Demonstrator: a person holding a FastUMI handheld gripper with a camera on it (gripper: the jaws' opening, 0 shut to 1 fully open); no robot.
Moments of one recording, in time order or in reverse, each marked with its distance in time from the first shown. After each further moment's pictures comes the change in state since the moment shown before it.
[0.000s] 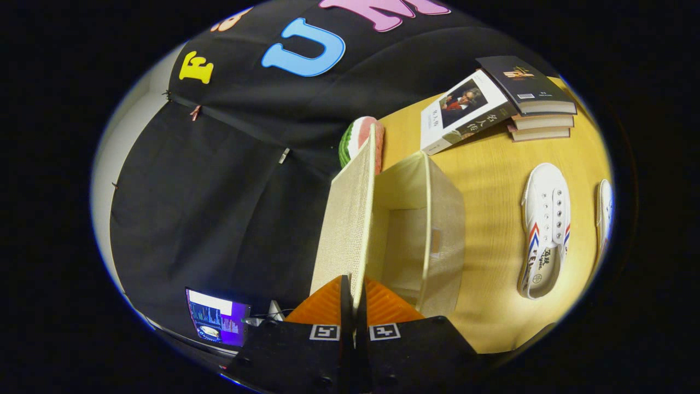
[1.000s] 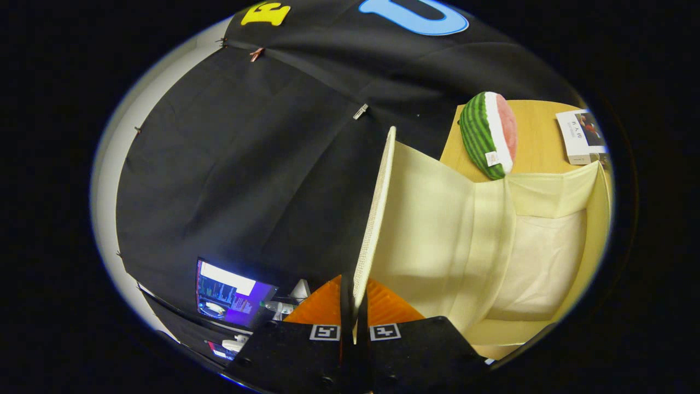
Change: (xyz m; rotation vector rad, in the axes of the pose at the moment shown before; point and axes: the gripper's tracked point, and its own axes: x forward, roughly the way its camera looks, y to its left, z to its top) arm 0.172 0.192 -0.078 -0.237 0.190 0.170
